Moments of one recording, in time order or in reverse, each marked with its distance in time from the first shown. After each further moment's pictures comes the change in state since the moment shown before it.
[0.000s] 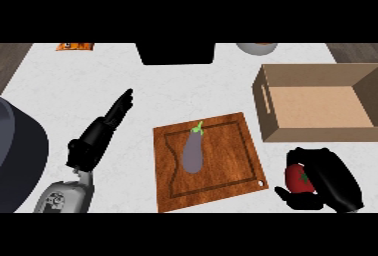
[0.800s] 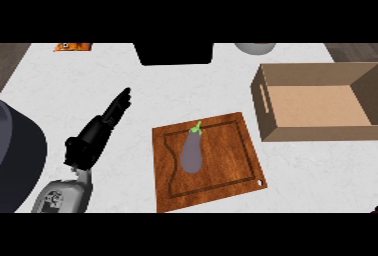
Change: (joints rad) left arm -0.008 0.003 0.019 0.012 0.005 -0.009 -0.004; right arm 0.480 -0.196 -0.440 -0.735 -0.423 0.048 -0.103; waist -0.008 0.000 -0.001
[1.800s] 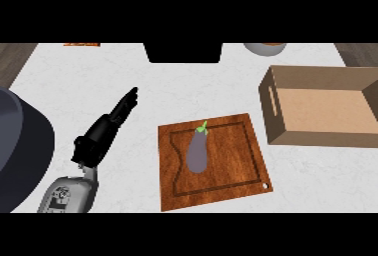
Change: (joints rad) left arm -0.024 -0.019 -0.011 0.029 -0.019 -0.020 -0.020; right arm -0.482 -0.019 -0.279 0.189 -0.299 0.285 0.306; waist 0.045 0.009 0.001
